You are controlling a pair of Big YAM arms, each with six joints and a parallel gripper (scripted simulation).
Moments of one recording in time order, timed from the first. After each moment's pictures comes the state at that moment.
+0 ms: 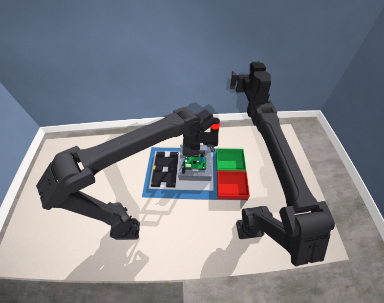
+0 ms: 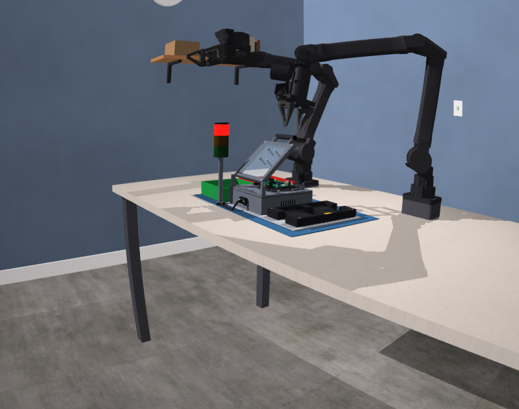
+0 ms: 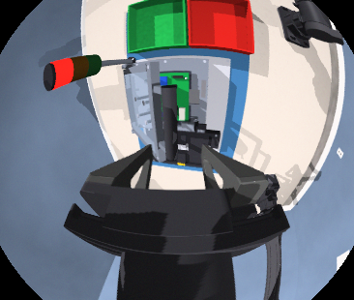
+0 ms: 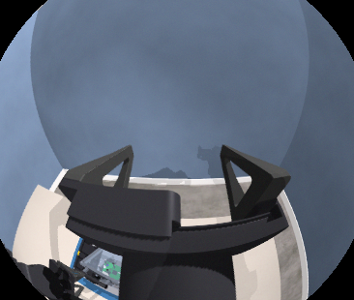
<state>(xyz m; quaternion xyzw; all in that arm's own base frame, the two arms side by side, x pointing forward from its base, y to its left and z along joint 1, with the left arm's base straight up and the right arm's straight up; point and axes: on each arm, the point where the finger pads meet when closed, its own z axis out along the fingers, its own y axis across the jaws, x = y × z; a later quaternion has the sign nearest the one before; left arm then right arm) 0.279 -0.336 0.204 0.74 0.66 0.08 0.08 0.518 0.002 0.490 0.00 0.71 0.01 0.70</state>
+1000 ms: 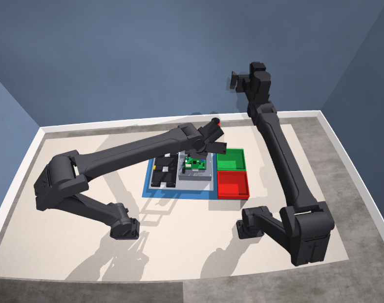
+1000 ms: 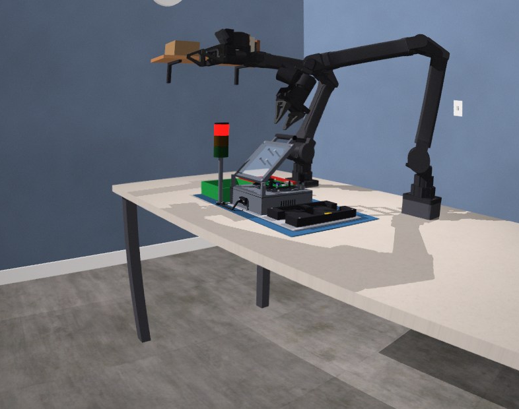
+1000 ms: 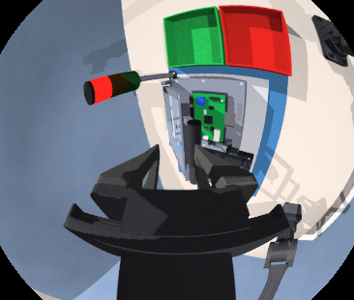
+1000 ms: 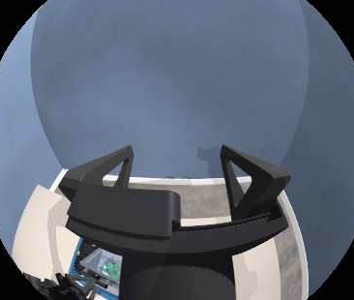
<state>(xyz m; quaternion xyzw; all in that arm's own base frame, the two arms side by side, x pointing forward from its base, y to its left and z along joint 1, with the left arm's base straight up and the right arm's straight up) 0.290 -0.376 0.206 0.74 0.61 0.18 0.22 0.518 0.002 0.490 0.00 0.71 0.01 0.70</state>
